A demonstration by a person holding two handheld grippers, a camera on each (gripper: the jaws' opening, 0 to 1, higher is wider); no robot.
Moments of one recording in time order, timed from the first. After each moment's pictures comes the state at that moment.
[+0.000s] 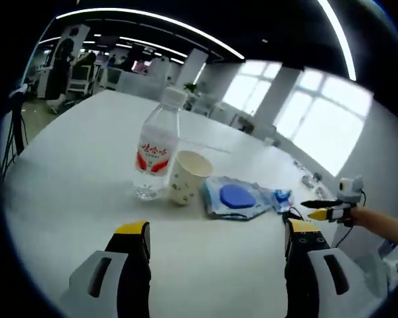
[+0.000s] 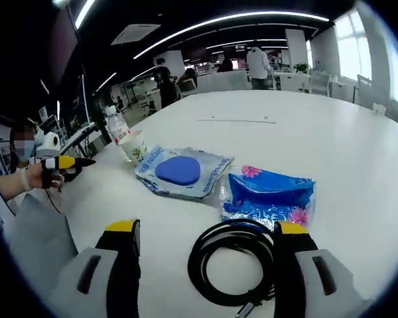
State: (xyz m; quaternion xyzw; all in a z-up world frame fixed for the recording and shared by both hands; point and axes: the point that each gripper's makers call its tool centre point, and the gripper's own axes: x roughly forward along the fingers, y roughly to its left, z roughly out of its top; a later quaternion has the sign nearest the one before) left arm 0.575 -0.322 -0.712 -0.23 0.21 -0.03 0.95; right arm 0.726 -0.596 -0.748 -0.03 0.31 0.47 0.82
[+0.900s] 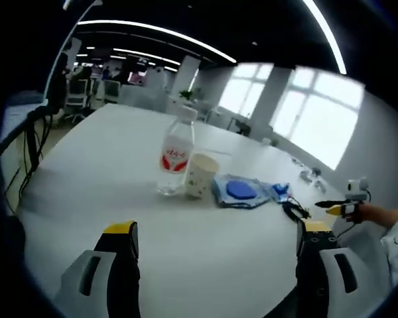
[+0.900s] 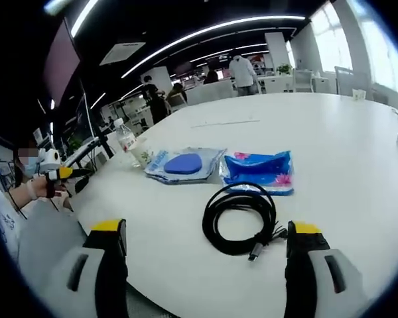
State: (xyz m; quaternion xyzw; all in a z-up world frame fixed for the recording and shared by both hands) left arm 0.517 -0.294 -0.705 -0.19 0.18 -0.03 0.96; right arm 0.676 -0.641 -0.739 0.00 0.30 0.44 0.84
